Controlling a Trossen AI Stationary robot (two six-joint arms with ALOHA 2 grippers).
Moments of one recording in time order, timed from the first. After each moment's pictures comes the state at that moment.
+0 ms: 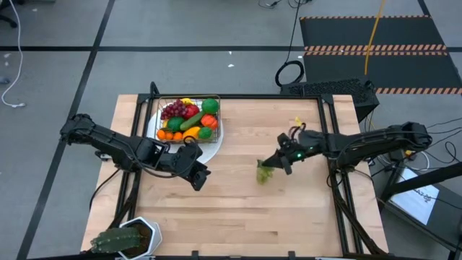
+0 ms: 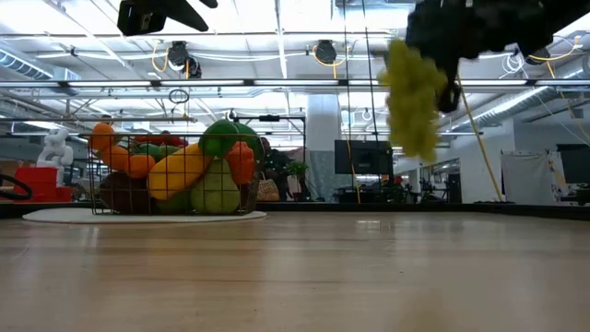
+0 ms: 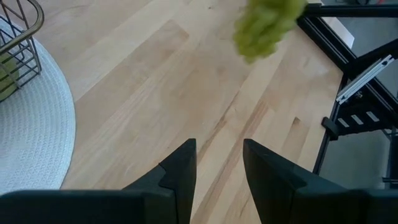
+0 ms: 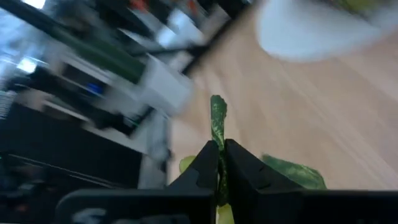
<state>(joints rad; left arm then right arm) -0.33 1.32 1.18 -0.68 -0.27 -0.96 0.02 1.01 0.50 0.22 -0.23 0.85</state>
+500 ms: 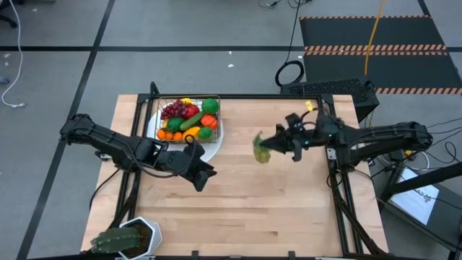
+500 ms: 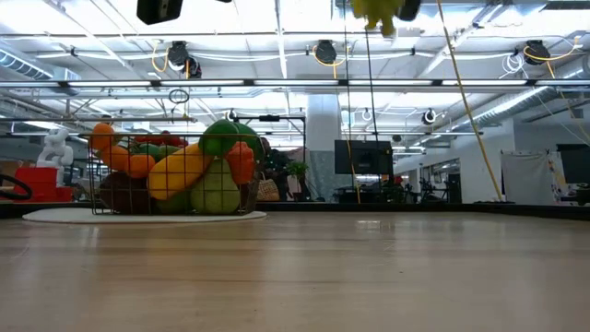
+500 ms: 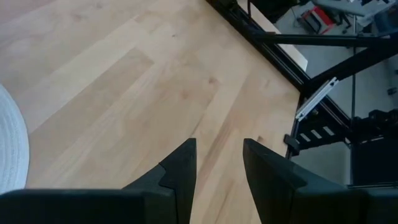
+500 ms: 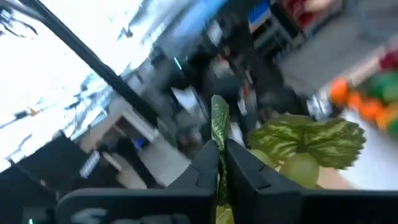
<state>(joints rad) -0.33 1.31 1.18 -0.52 -0.26 -0.92 0.01 1.00 0.76 0.34 -0.14 0.80</state>
